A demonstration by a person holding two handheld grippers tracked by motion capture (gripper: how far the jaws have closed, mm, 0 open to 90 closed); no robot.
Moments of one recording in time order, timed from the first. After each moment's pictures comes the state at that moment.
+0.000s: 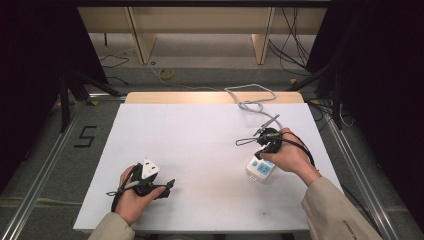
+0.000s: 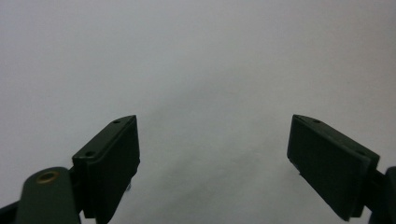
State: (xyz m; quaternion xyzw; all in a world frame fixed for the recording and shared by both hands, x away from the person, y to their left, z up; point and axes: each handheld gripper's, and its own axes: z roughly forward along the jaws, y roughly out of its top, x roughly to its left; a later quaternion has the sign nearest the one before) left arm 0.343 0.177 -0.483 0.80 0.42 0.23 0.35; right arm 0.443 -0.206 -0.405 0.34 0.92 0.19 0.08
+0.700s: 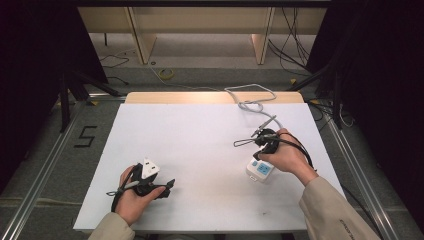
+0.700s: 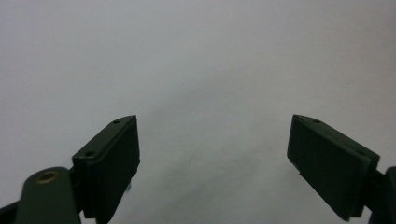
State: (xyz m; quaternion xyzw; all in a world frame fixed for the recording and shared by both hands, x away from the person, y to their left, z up) left arm 0.344 0.177 -0.483 0.80 0.42 0.23 0.35; right arm 0.445 -0.201 -0.411 0.34 0.92 0.18 0.07
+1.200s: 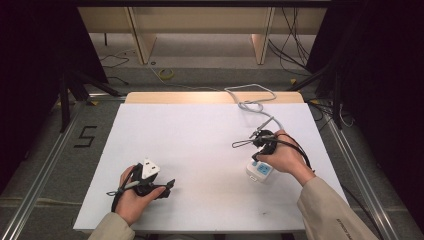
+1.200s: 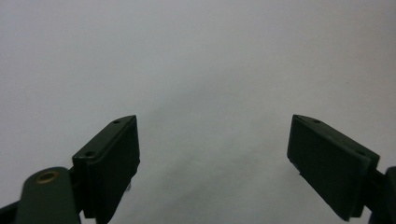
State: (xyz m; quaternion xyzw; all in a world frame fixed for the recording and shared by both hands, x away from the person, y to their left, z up) left arm 0.344 0.177 -0.483 0.80 0.42 0.23 0.35; right arm 0.448 -0.198 -0.419 0.34 0.92 0.17 0.06
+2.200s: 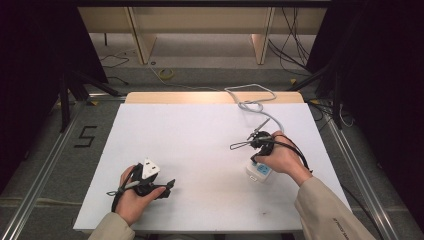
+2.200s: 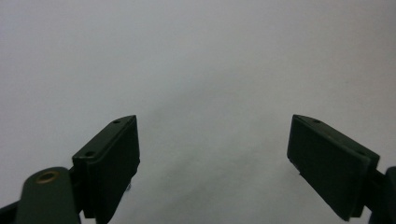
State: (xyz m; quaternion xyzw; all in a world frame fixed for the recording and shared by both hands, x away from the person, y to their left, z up) left arm 0.344 0.177 -0.483 0.80 0.42 0.23 0.35; right arm 0.450 -0.192 -0.426 0.34 0.93 0.16 0.06
